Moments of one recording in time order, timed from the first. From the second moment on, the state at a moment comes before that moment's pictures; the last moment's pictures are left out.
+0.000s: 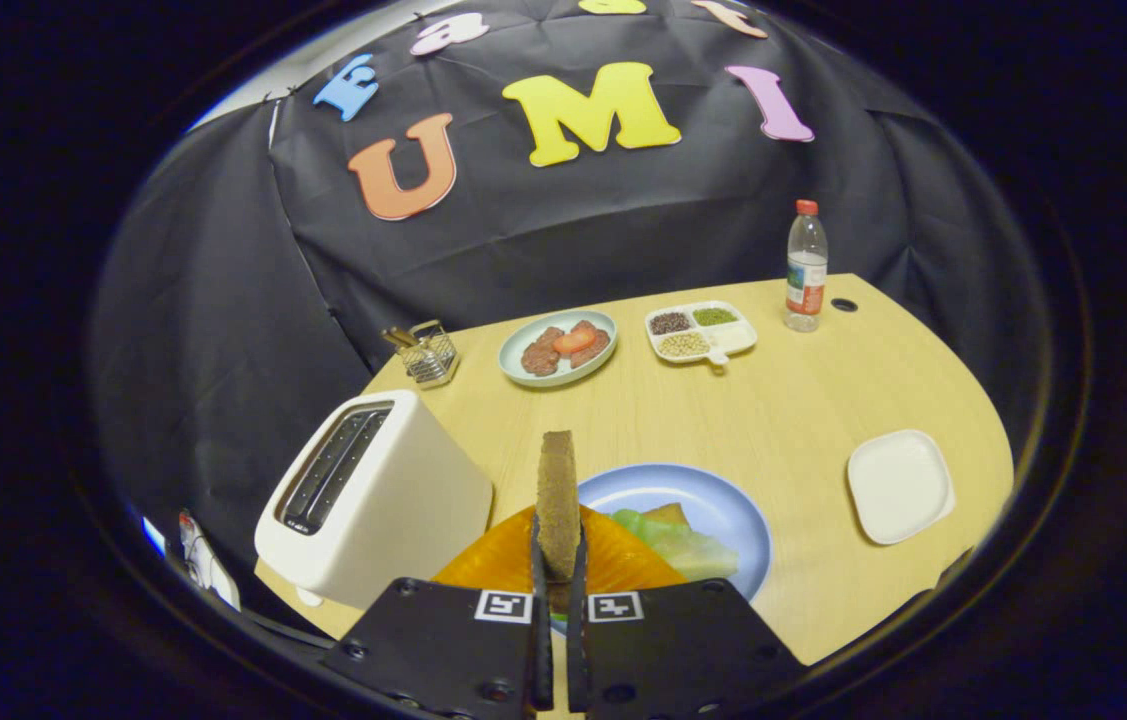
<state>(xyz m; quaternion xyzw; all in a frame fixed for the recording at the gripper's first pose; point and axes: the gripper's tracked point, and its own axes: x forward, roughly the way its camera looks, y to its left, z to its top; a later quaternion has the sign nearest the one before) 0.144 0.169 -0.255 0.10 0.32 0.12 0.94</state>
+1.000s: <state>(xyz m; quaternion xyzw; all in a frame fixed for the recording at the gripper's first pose) 0.155 0.094 -0.332 0.07 0.38 0.10 0.92</state>
